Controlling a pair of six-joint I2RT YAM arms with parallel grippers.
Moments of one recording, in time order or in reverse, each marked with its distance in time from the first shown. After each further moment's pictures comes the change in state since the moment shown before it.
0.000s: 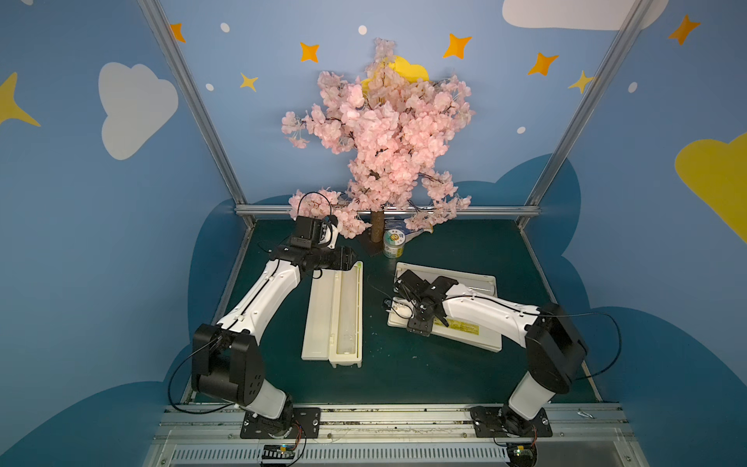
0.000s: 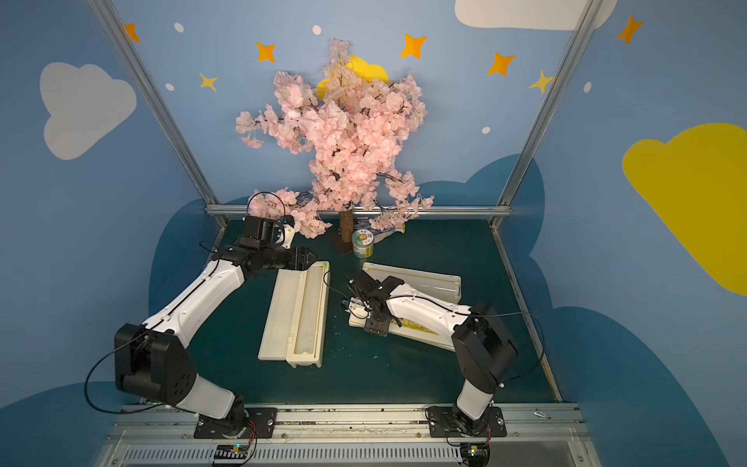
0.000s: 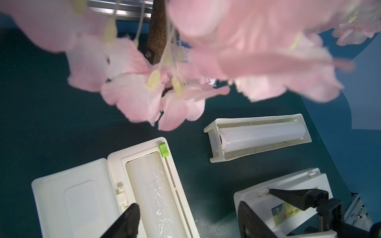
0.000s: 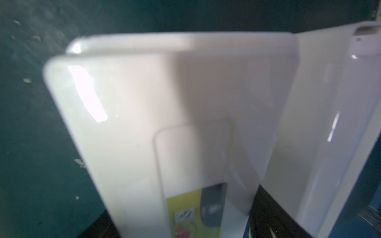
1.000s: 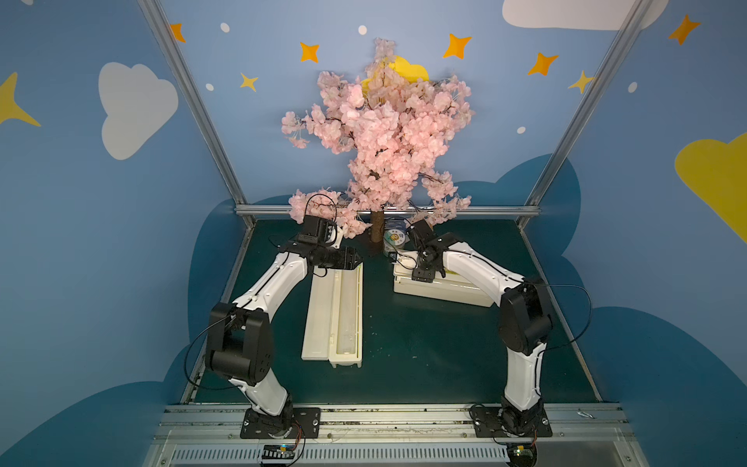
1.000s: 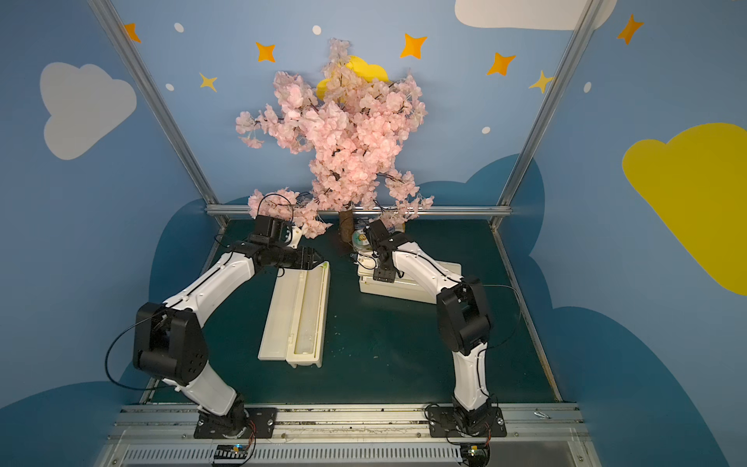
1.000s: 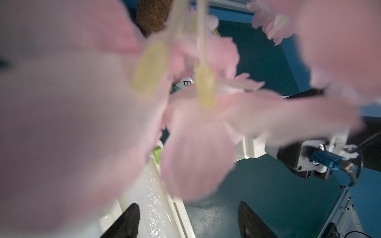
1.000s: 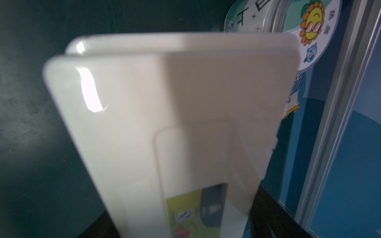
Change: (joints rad) left arm 0.007 0.142 0.050 0.015 0.063 0.000; right arm -0.259 0.306 0.460 0.040 -0.007 -0.368
